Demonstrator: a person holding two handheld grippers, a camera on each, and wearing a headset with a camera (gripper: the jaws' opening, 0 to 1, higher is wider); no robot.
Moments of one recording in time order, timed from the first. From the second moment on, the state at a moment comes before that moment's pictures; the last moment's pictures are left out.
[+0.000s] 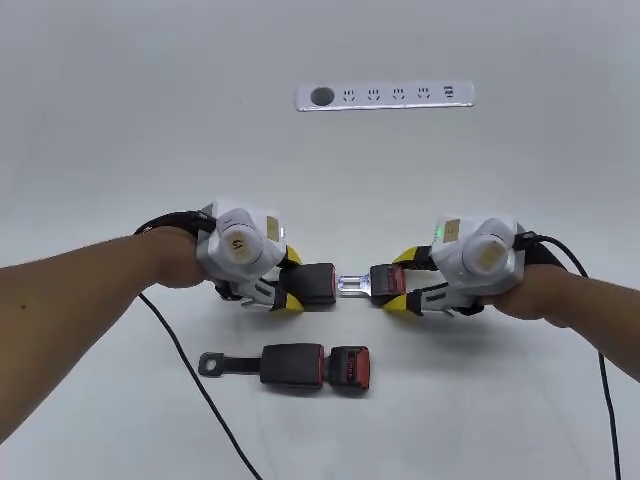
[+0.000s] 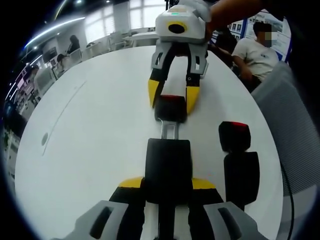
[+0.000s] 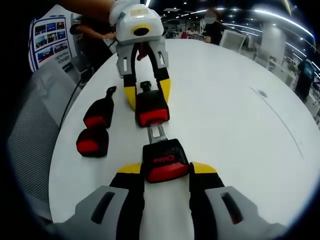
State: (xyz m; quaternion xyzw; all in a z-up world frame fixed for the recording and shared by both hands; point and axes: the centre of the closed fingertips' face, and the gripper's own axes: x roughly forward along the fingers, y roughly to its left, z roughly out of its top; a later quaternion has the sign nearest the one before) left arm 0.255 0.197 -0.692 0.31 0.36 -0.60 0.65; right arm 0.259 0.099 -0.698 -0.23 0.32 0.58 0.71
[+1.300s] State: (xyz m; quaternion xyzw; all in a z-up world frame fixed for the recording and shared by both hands) left arm 0.252 0.199 -0.691 0.32 0.36 -0.61 0.63; right arm 0.257 0.139 -0.693 -0.23 0.32 0.56 0.73
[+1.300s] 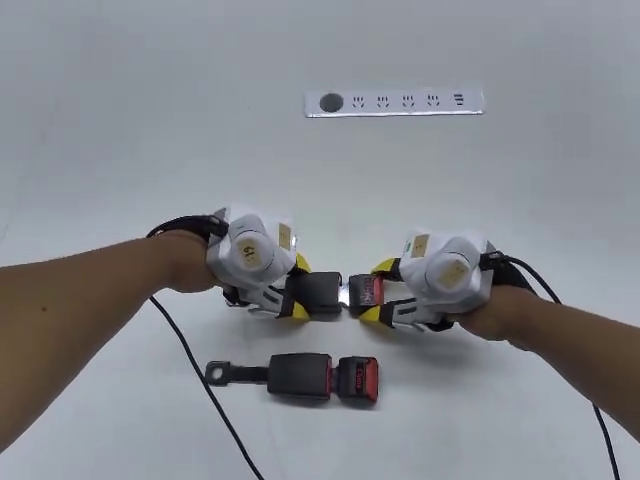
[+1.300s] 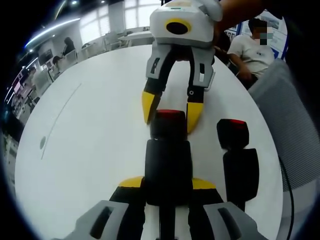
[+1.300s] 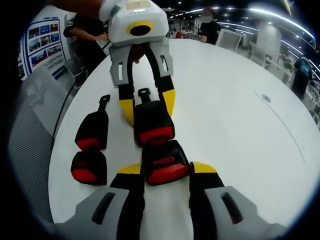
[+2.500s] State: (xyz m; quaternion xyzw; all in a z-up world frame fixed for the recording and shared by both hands) left arm 0.253 0.198 -0.692 0.32 0.36 -0.61 0.63; right arm 0.257 0.138 -0.695 -0.24 0.32 0.56 0.73
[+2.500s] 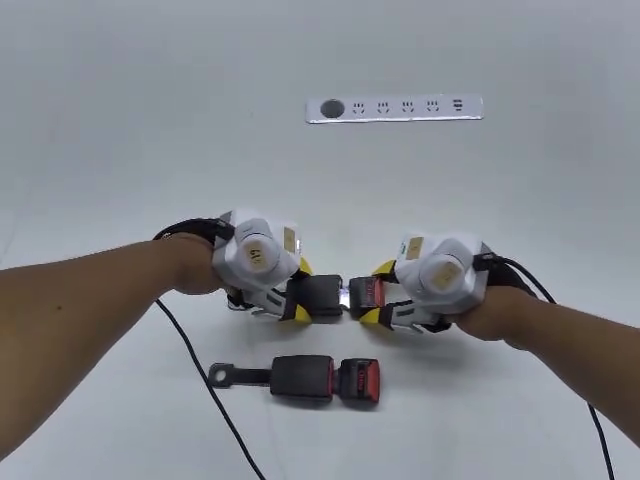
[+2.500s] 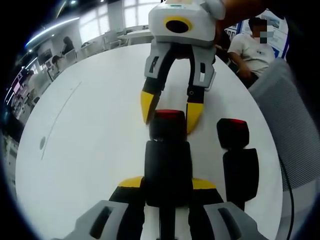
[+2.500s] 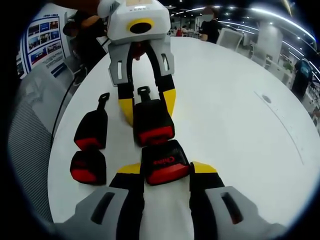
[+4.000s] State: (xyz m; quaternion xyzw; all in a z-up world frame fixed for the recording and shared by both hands) left arm 0.252 0.198 -0.691 0.31 0.36 -0.60 0.64; right arm 0.251 0.080 -0.685 -0.24 0.32 0.55 0.73
